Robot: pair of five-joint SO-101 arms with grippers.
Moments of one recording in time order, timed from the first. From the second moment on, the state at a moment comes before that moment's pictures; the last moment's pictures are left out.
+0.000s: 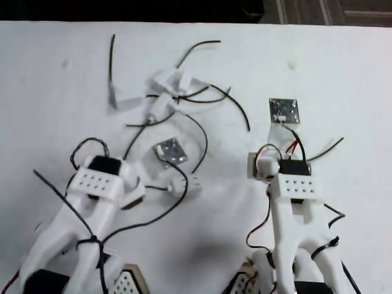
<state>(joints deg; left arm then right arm) 7.7 -29.7 57.3 66.9 -44.9 -0.6 -32.2 55.0 50.2 2.0</state>
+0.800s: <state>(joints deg) 2.7 -59.7 61.1 70.5 -27.0 -1.6 -32.2 55.9 50.2 1.4</state>
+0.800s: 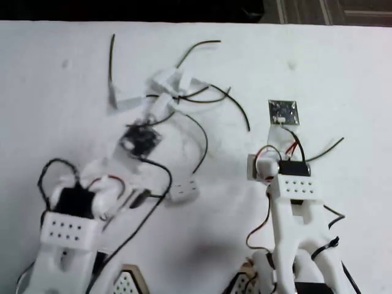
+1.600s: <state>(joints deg) -20.1 -69.7 82.4 56.7 -28.3 -2.5 -7.9 35.3 62.0 -24.1</state>
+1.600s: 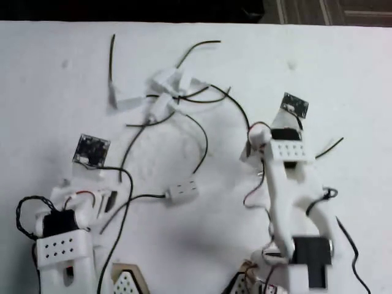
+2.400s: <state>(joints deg) -20.3 -69.8 82.9 56.7 -28.3 5.9 6.0 23.9 69.7 -33.5</state>
